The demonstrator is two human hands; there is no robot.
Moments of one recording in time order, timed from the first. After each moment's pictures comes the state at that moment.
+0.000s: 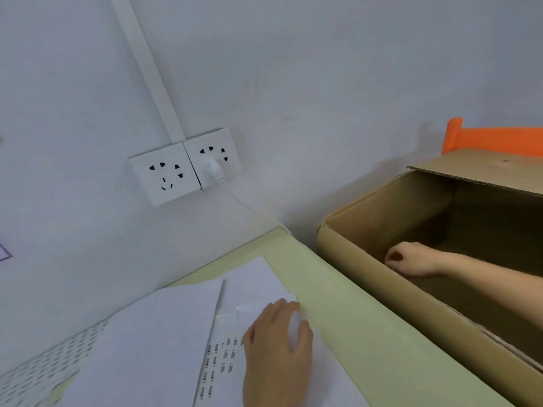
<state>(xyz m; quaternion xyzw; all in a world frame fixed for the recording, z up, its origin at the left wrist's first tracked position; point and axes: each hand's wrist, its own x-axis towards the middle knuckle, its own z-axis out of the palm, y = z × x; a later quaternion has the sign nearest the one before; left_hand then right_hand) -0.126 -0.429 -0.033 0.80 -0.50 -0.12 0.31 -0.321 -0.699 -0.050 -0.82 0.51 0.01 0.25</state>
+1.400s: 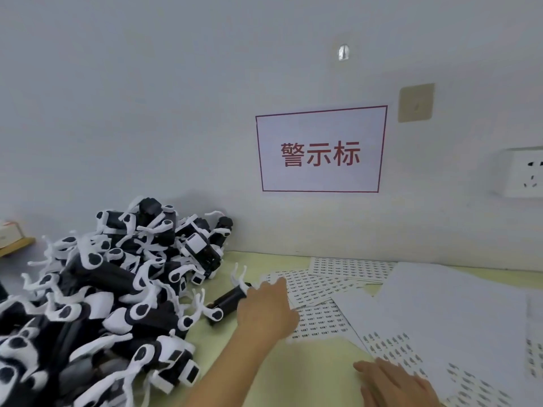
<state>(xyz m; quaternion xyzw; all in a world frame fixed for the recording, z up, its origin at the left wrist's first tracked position) 0.115 -0.062 0.056 0.97 -0.21 -0.05 0.07 -0.048 -0.201 -0.032 -0.94 0.08 -0.30 0.11</state>
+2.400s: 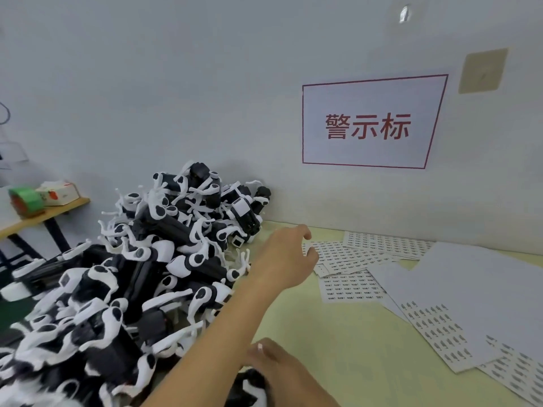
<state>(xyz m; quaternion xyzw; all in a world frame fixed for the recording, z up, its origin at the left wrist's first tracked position) 0.109 -0.005 0.090 0.93 -0.25 0.06 0.26 -0.013 -0.039 -0.010 -0.89 -0.17 -0.04 0.41</state>
